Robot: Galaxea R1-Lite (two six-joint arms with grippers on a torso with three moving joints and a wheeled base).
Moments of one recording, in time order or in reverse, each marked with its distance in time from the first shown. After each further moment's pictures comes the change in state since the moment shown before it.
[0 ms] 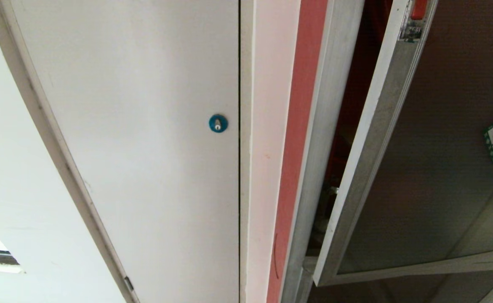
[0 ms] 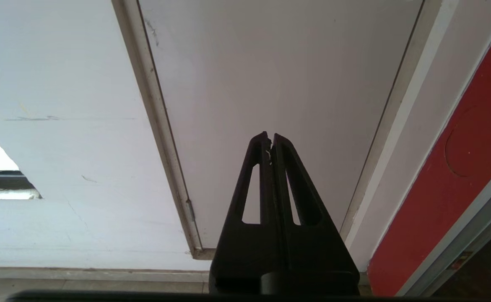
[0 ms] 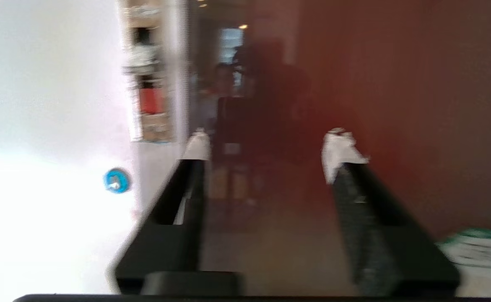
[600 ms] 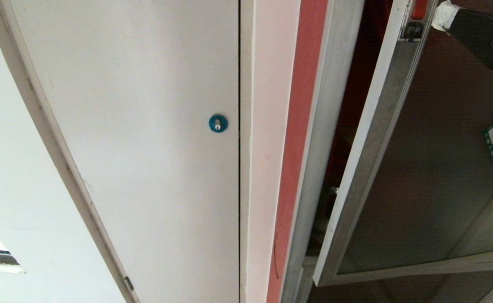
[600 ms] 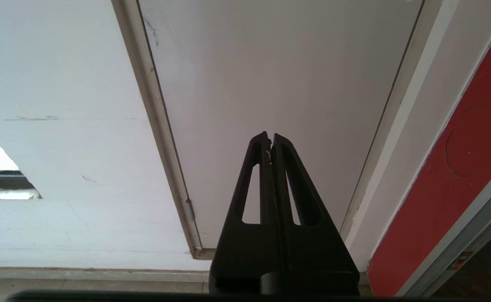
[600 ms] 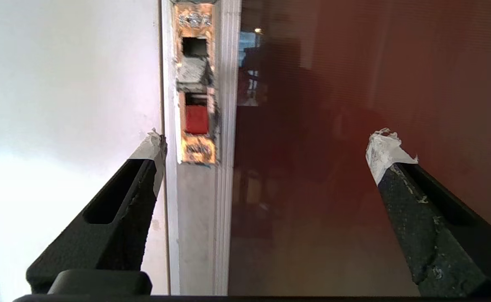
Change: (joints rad) left arm 0.000 0.000 0.000 0.000 0.000 0.000; right arm 0.029 0.121 -0.063 -0.052 -0.003 0.005
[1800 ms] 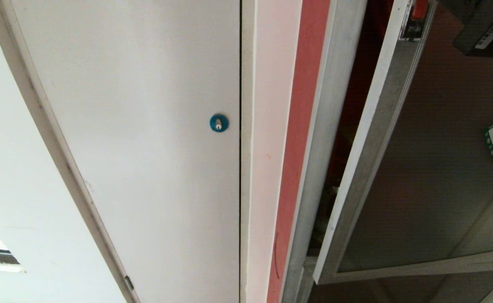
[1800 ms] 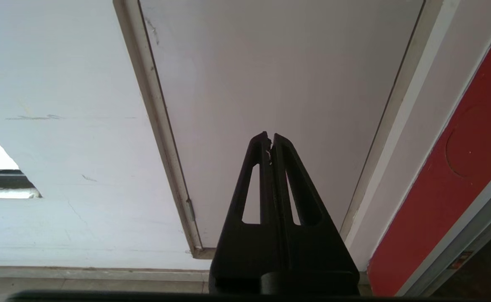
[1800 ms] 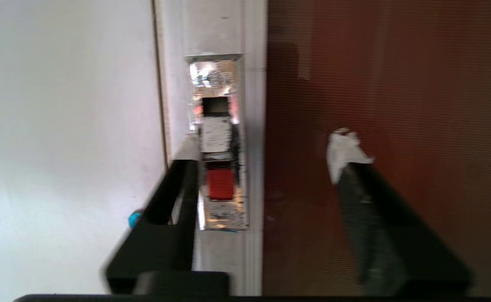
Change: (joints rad) left arm 0.000 0.000 0.000 0.000 0.000 0.000; right arm -0.046 0.123 -0.148 -0.054 -0.040 0.023
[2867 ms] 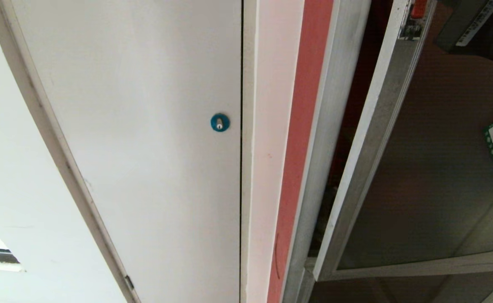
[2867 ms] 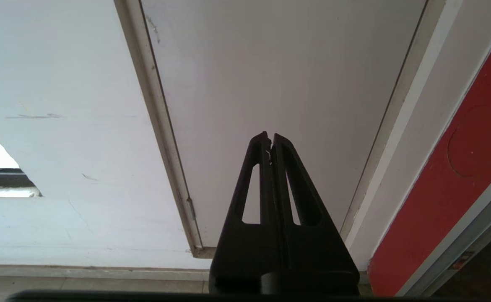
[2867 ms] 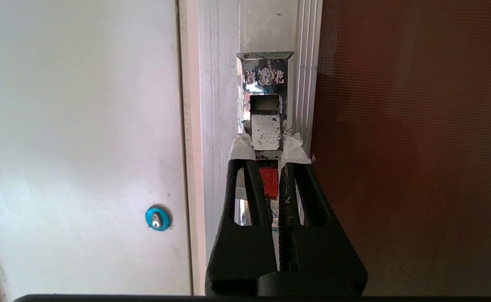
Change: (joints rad) left arm 0.000 0.000 0.000 0.000 0.000 0.000; right arm 0.003 0.018 -0.034 0.007 0.014 -0.001
